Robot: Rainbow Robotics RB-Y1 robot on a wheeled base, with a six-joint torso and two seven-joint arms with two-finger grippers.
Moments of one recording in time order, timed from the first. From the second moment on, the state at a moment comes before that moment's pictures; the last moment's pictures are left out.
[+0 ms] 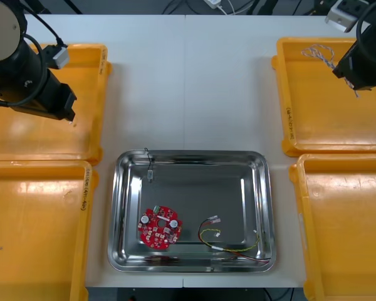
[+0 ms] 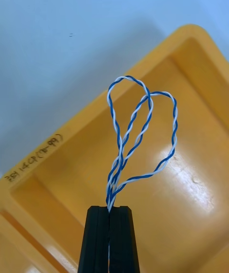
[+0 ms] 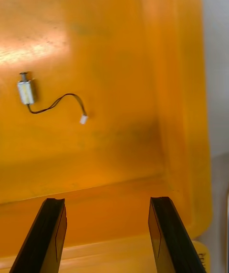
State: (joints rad) right arm -0.77 -0.61 -0.19 -1.82 -0.74 1.92 2.17; left arm -0.75 0.71 -0.11 -1.70 0.73 1.91 -1.37
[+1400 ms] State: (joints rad) right arm -0.68 -0.46 0.40 -2.03 -0.75 1.91 2.17; left arm -0.78 0.71 -0.10 -1.28 0.63 1.51 -1.60
